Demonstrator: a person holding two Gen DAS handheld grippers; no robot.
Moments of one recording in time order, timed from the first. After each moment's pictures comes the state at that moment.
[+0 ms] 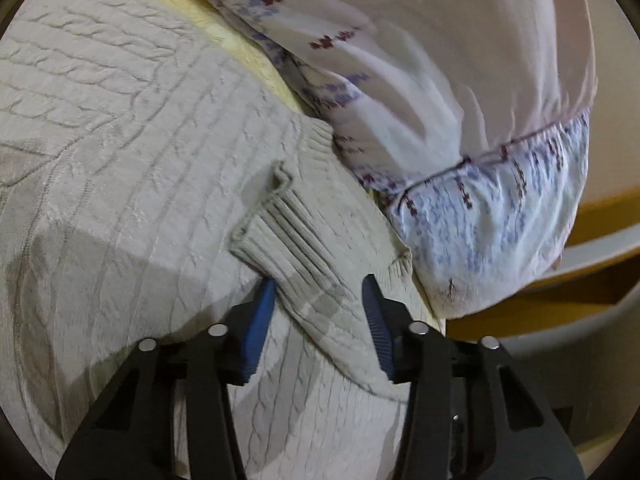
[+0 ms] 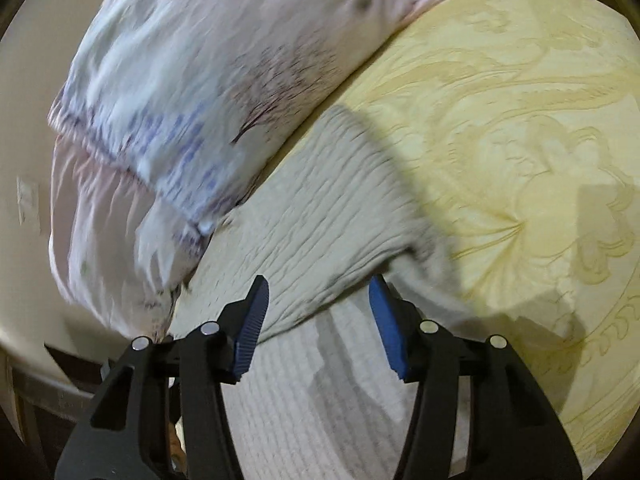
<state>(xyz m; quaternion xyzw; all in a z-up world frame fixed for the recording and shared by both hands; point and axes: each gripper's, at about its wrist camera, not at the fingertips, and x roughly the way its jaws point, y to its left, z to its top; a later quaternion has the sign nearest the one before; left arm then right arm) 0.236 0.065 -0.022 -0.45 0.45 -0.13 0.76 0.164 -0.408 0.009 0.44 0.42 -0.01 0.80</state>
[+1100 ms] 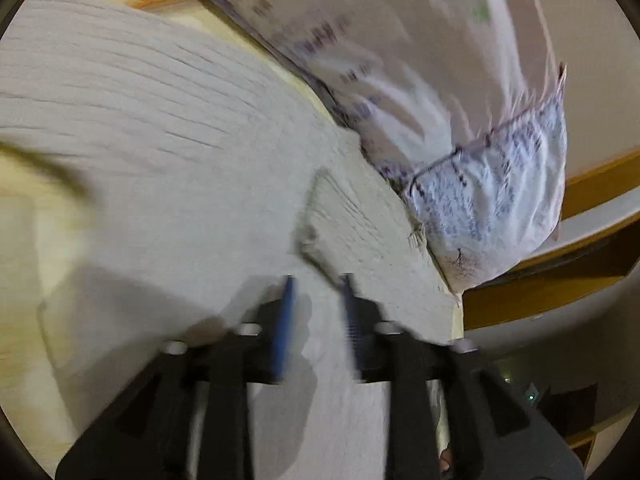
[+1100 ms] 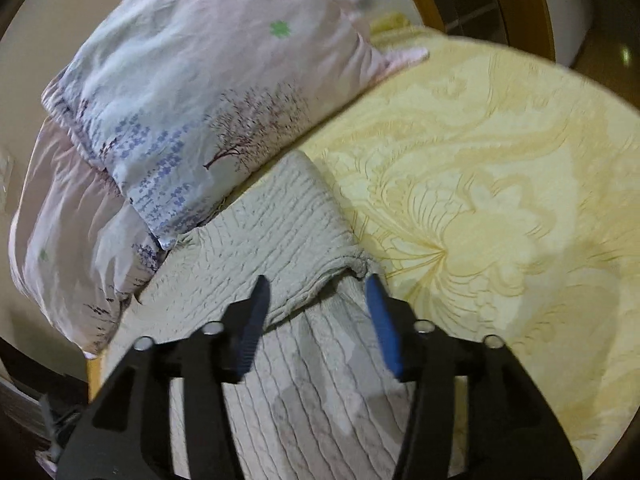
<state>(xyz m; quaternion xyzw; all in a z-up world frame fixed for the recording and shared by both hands) 0.154 0.133 0.005 -0.41 0.44 -0.13 0.79 0.134 -0.393 0.046 0.30 0.38 -0.09 0.87</state>
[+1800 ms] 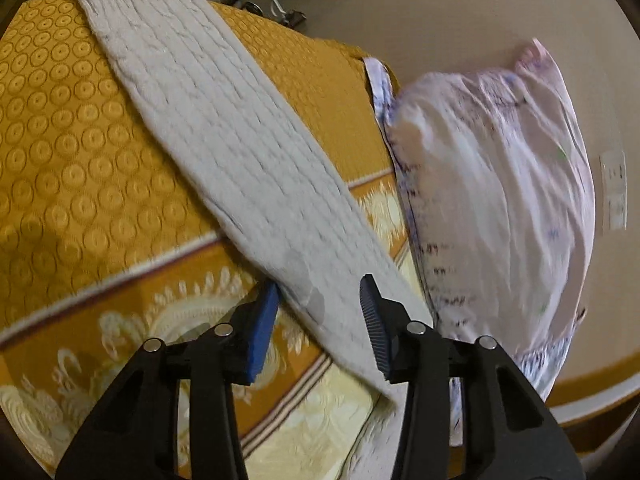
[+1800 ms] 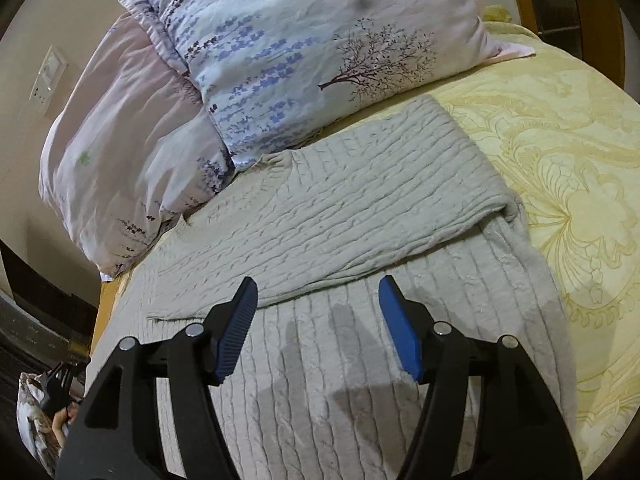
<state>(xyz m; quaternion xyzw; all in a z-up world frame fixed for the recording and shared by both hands) 0.093 0.347 -0.013 -0.56 0.31 0.11 0.76 0.151 -0.314 0.049 0.25 0.42 0.03 0.87</state>
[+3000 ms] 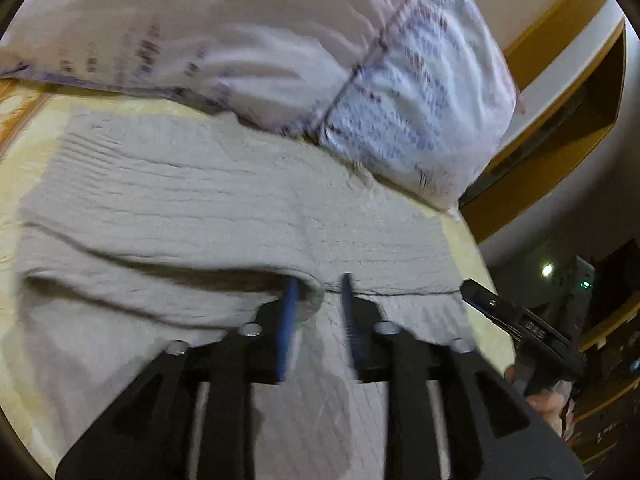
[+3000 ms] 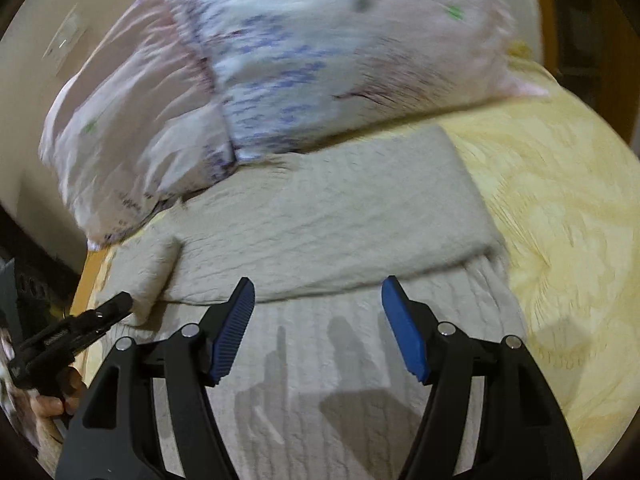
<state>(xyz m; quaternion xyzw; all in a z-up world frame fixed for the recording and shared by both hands) 0.170 0.052 0.027 -0.21 0.42 -0.25 0.85 0.160 -0.294 0.075 0.15 0.43 0.07 0.89</state>
